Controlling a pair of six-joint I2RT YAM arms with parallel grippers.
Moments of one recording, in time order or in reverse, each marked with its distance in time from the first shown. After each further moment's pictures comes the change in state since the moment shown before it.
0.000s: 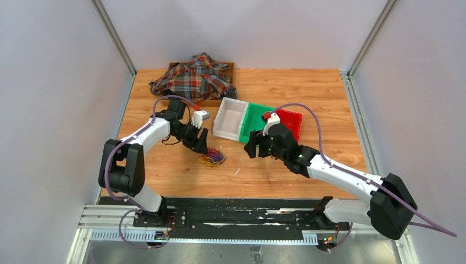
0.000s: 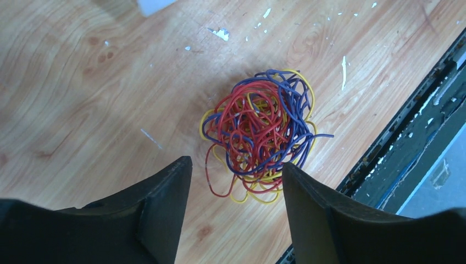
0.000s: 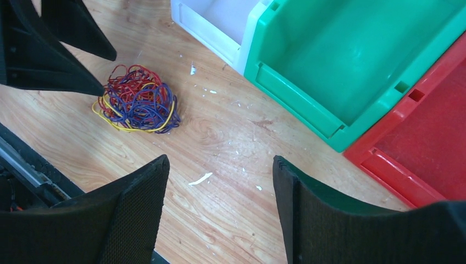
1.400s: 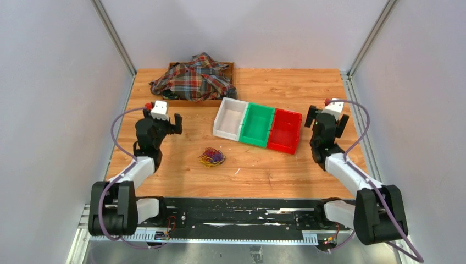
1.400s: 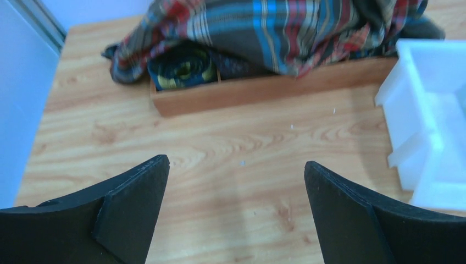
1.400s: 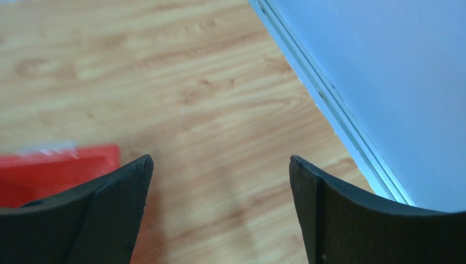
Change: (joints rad) left arm 0.222 -0.352 -0.620 1.358 -0.468 -0.238; right arm -0.623 -0.006 -0.249 0.502 0.517 -0.418
